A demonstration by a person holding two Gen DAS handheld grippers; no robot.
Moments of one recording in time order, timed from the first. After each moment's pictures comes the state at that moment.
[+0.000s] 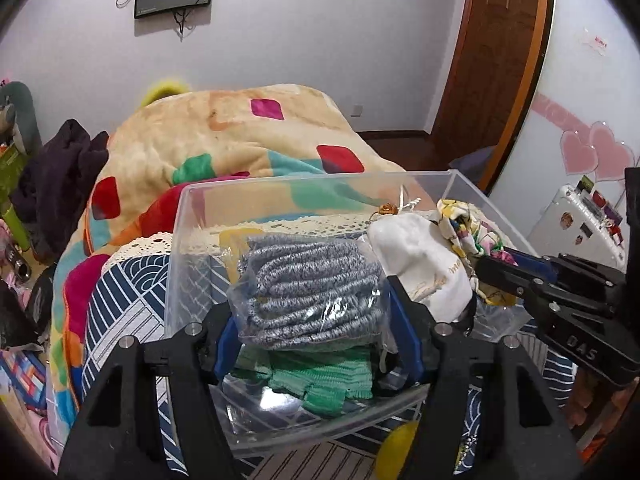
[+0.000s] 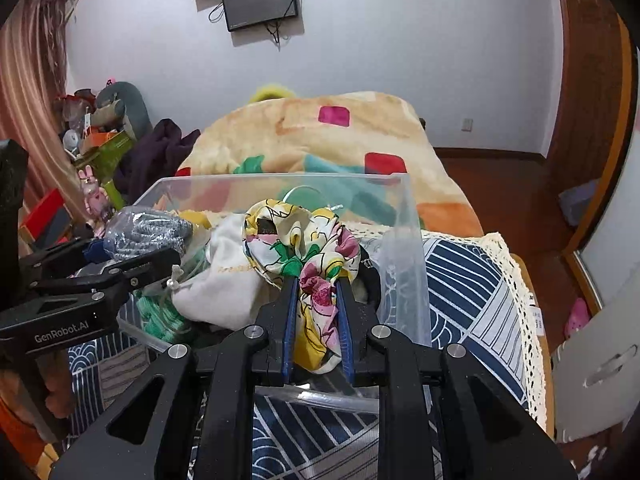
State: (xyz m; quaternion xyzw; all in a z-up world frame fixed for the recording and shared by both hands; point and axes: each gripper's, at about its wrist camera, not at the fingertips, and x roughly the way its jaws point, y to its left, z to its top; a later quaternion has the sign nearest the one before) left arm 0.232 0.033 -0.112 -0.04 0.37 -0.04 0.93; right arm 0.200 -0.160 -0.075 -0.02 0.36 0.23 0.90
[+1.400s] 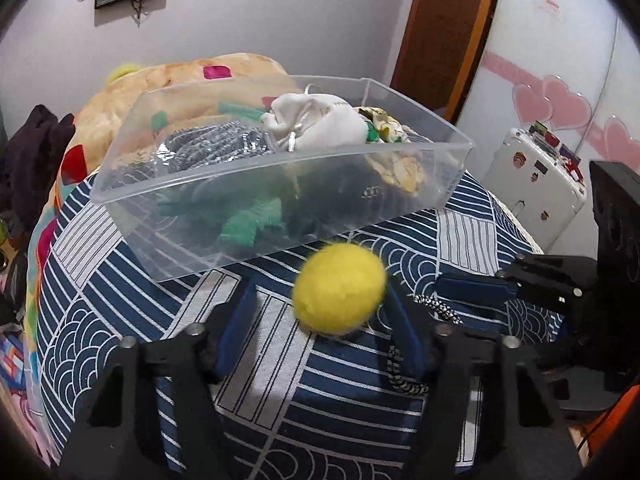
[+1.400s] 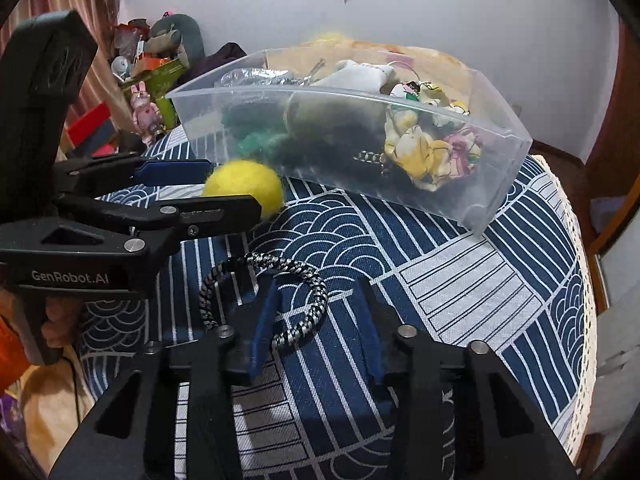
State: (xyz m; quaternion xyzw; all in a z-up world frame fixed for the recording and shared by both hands) left arm 0.142 -0.005 -0.147 -0.02 0.40 -0.13 0.91; right arm 0.124 -0.139 -0.126 -0.10 0.41 0.31 0.85
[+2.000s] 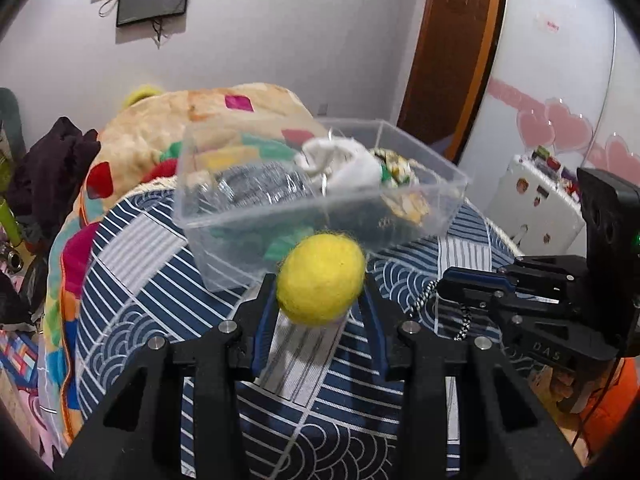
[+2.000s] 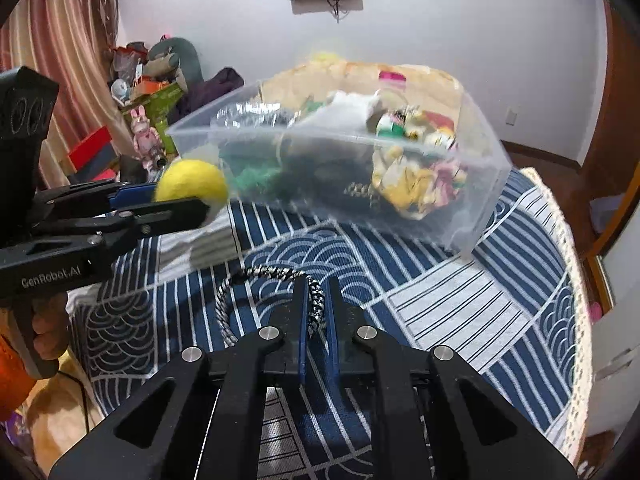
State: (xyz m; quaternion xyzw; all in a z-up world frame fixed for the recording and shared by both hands) left arm 0.116 0.024 -0.115 -0.04 0.35 -0.10 0.93; right arm 0.118 -0.150 -0.109 -0.06 0.38 0.31 0.87
